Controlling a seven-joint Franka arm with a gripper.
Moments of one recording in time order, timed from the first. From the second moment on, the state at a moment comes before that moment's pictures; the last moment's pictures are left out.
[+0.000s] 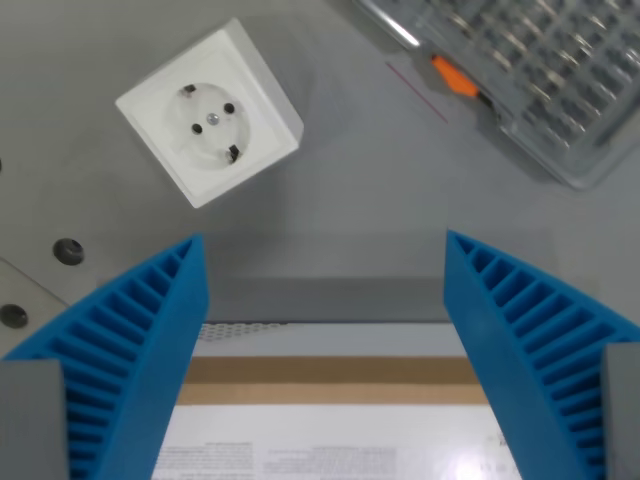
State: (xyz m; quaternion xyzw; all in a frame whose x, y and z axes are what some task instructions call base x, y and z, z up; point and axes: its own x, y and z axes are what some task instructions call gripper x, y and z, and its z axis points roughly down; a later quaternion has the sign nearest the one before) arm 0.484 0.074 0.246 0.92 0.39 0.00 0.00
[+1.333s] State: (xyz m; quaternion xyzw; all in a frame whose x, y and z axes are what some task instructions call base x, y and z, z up) arm 0.467 0.112 0.182 0.82 0.57 0.00 0.00
